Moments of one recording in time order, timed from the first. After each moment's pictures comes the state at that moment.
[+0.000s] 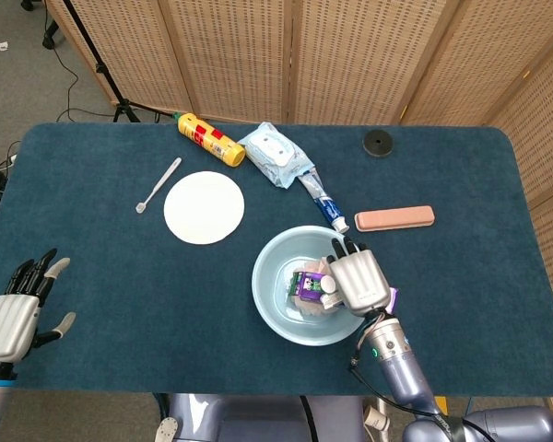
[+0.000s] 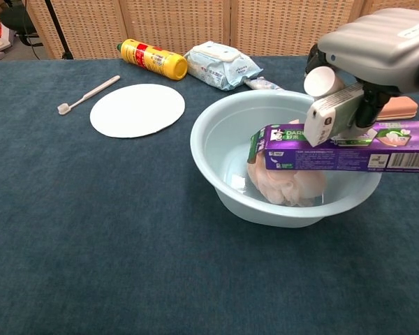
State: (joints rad) left arm -0.12 -1.16 -0.01 -1.67 1.57 1.49 -0.02; right arm 0.73 -1.44 0.12 -2.03 -0.92 1.40 -1.14
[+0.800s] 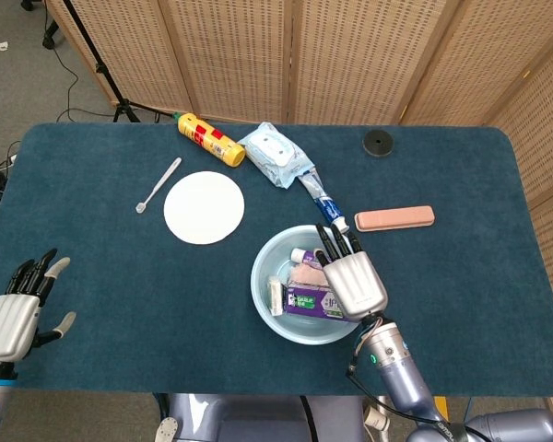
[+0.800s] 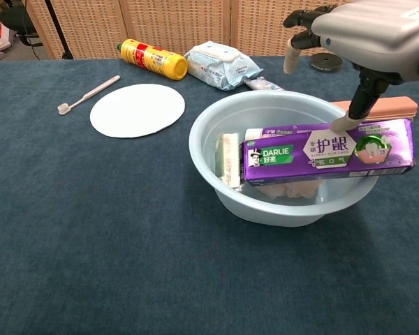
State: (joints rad) left arm -0.12 -1.16 -0.01 -1.67 1.56 1.49 -0.02; right arm 0.73 -1.43 0.11 -2.08 -0.99 1.43 -1.13
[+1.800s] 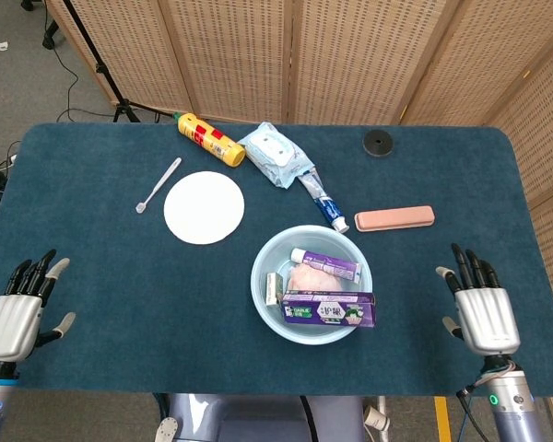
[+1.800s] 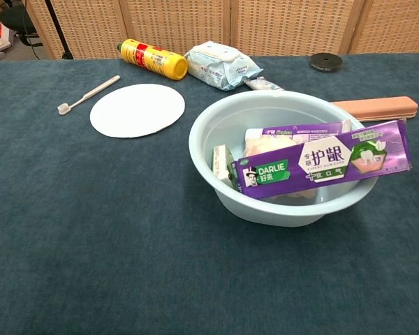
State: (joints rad) left arm -0.11 -1.20 -0.02 -1.62 1.56 1.50 0.08; right arm 0.32 -1.15 -0.12 -1.87 -1.33 1.63 -0.52
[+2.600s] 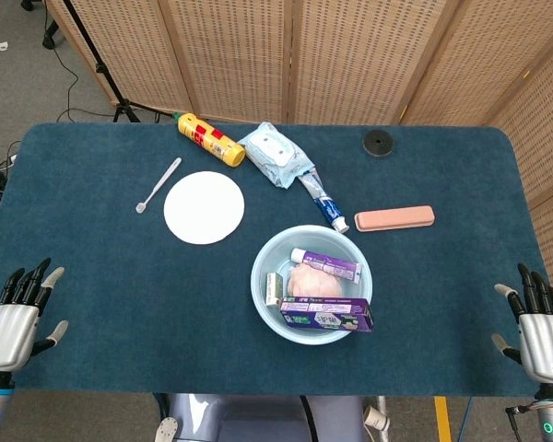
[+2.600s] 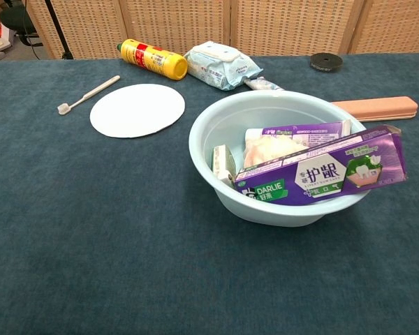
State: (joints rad) left arm -0.08 -1.22 0.01 -1.58 1.58 1.52 0.14; right arm 0.11 -1.17 -0.06 -1.57 -1.42 1.66 -0.20
